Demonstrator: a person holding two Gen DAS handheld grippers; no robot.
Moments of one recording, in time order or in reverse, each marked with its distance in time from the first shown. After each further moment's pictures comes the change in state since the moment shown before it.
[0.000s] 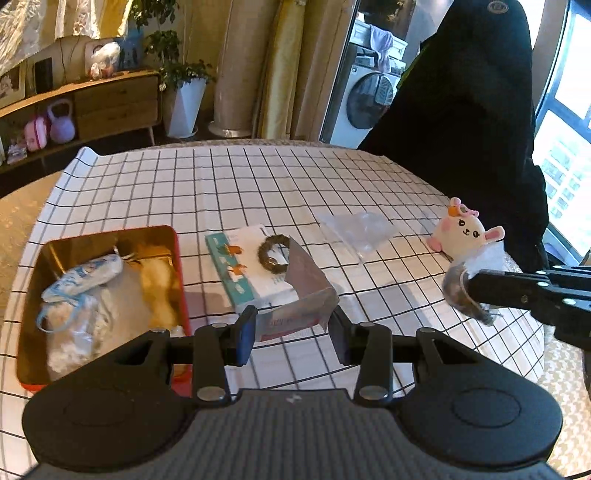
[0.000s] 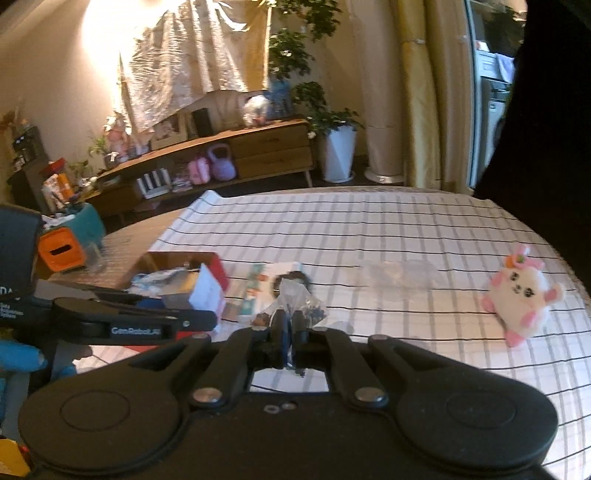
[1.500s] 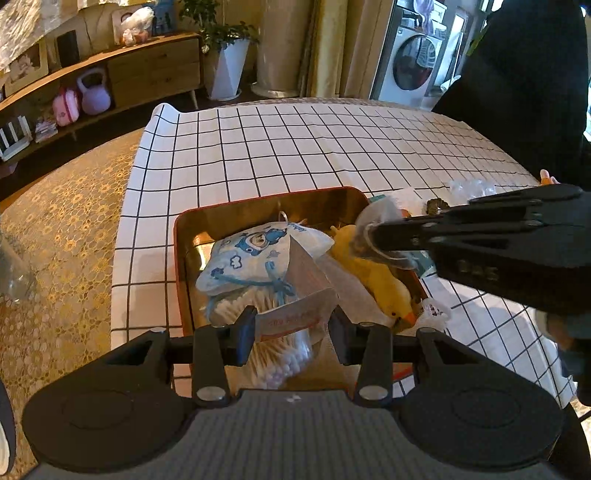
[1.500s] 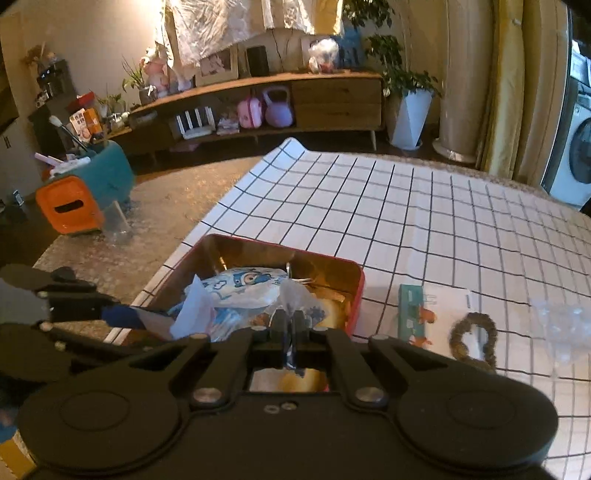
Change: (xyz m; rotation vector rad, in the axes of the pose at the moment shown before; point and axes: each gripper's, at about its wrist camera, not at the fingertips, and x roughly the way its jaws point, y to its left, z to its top) left arm 0.014 0.170 0.005 0.024 0.144 0.098; right arm 0.197 0.144 0.041 -0.139 0.184 0.047
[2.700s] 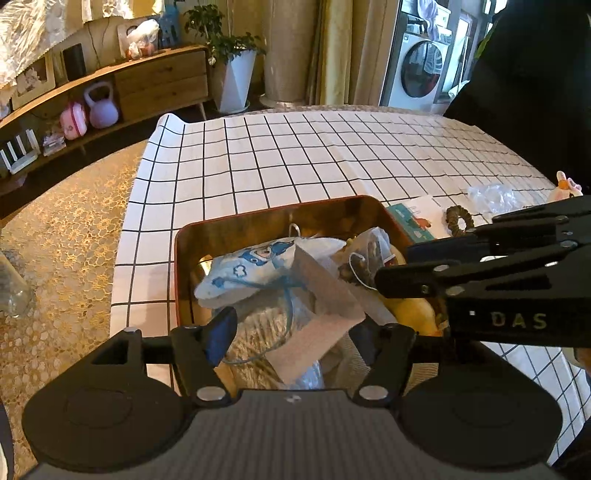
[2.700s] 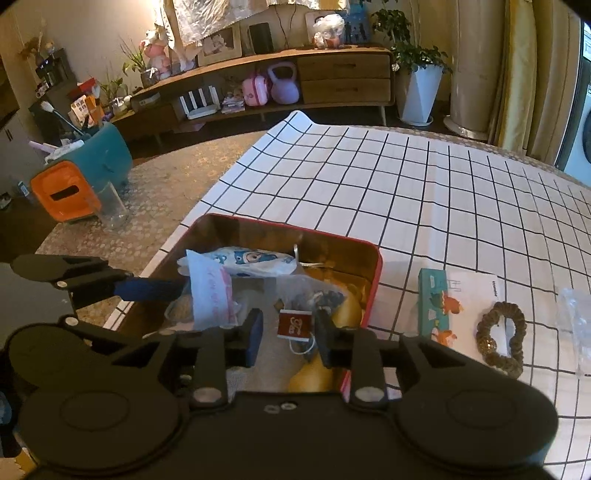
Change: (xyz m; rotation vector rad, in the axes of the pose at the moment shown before) left arm 0.019 0.001 0.002 0.014 -0.046 0.047; right arm 0.014 -0.005 -0.001 0.022 0.061 0.057
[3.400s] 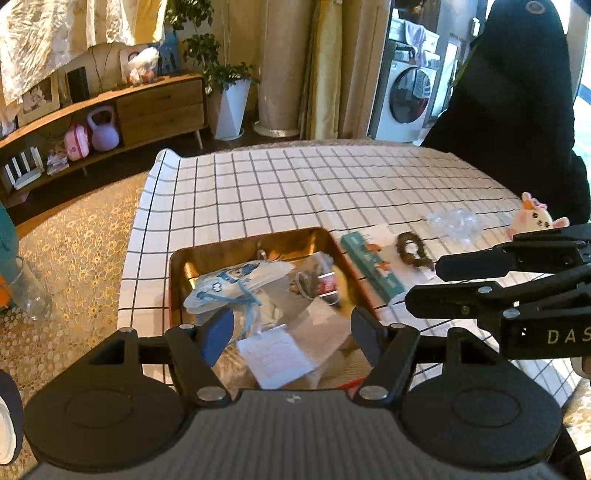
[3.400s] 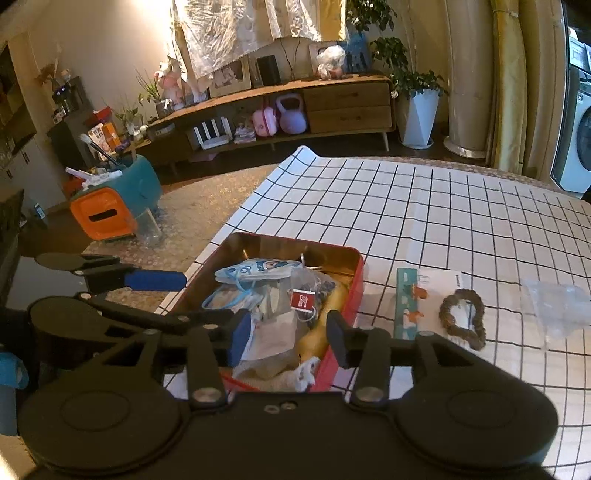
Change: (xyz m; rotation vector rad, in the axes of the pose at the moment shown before) left arm -0.069 -0.036 -0.004 0.002 -0.089 -0.015; right arm -0.086 -0.003 -0.023 0.013 -0.101 0.043
